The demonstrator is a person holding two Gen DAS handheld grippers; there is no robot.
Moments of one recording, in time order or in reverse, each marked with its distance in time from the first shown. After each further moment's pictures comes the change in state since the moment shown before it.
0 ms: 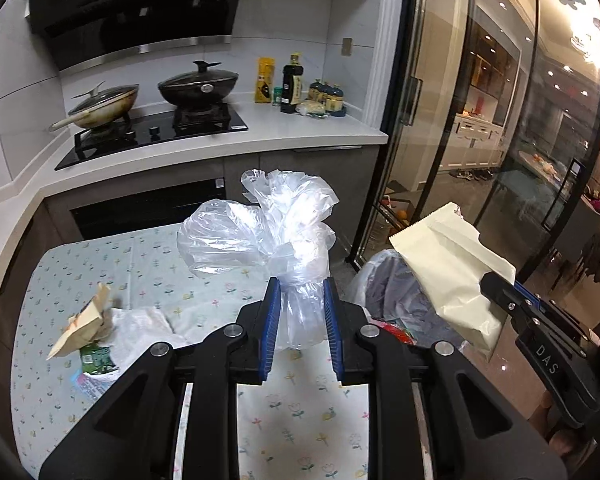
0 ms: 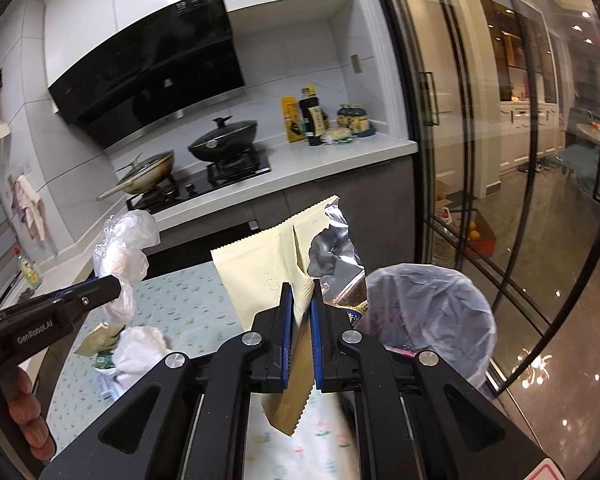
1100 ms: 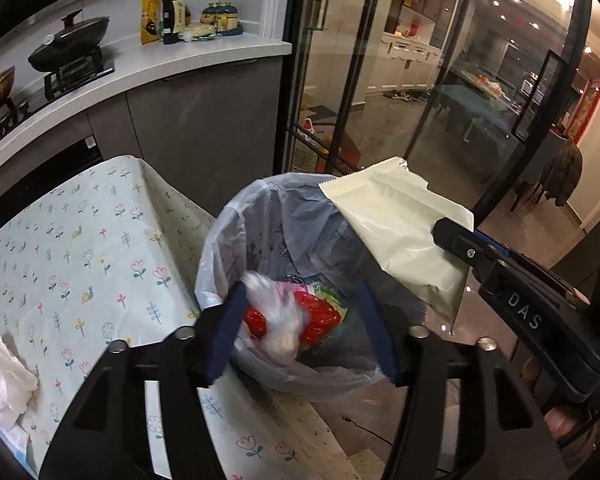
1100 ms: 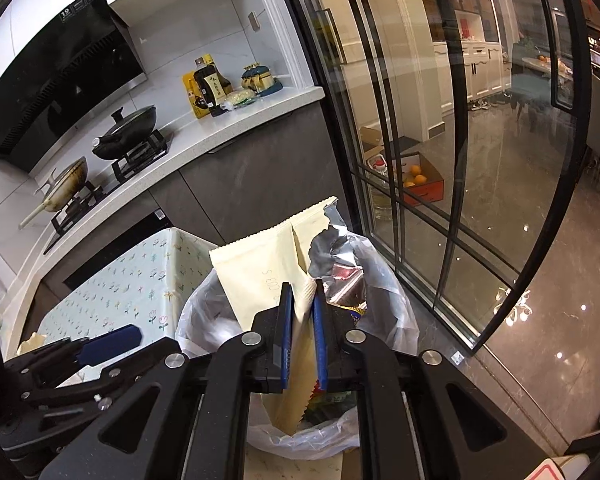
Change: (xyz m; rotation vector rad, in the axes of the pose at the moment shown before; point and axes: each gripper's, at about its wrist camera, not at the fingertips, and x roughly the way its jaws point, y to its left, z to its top) left arm 0.157 -0.131 -0.033 0.146 0.233 -0.211; right arm 0.093 -0.142 -0.013 0.179 0.117 -0.142
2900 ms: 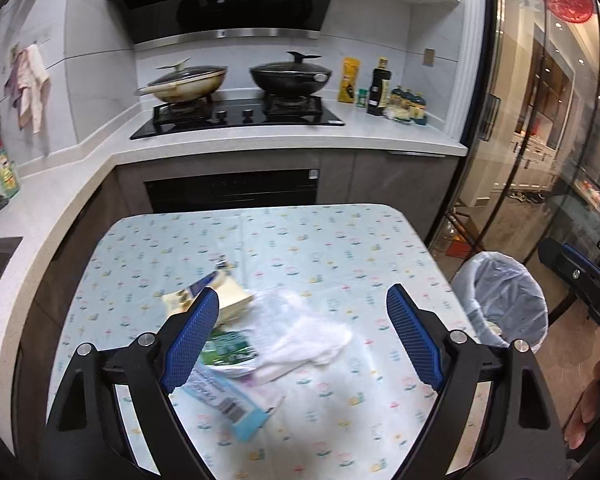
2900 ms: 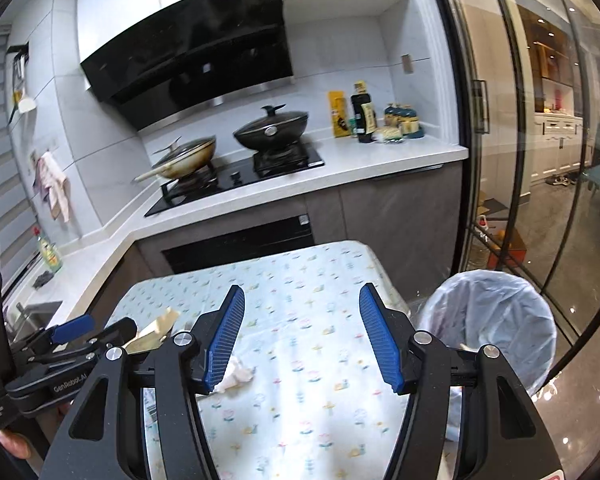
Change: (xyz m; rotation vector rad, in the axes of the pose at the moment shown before) left arm -0.234 0.240 -0.095 -0.299 -0.247 0.390; right arm -0.106 0.271 -0.059 -0.285 -0.085 0.241
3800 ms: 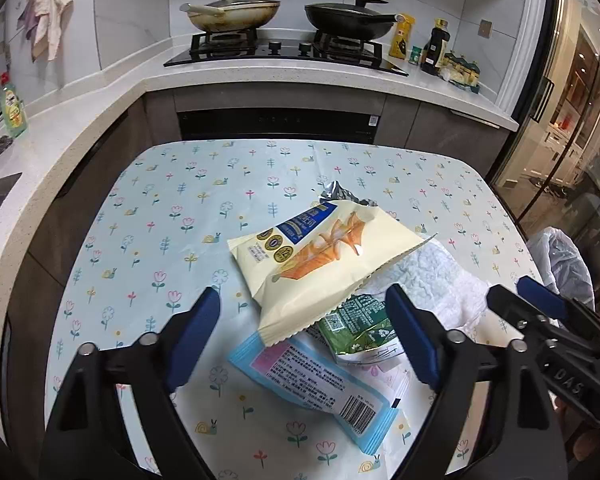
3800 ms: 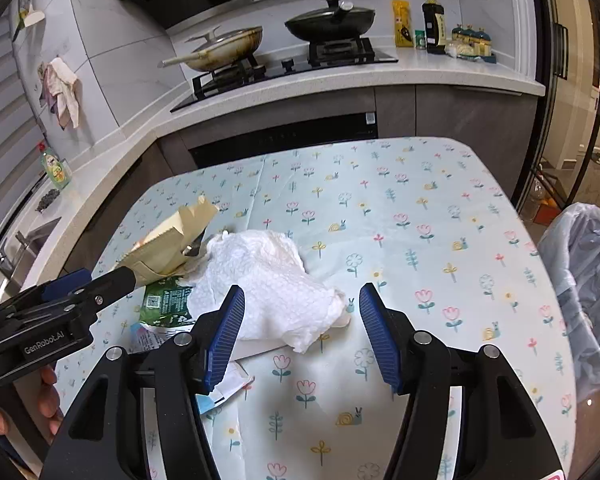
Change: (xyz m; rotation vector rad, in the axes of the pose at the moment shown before) left arm 0.084 0.110 -0.043 -0.074 0.167 0.035; right arm 0.148 0.099 -0.087 -0.079 0.306 0.087
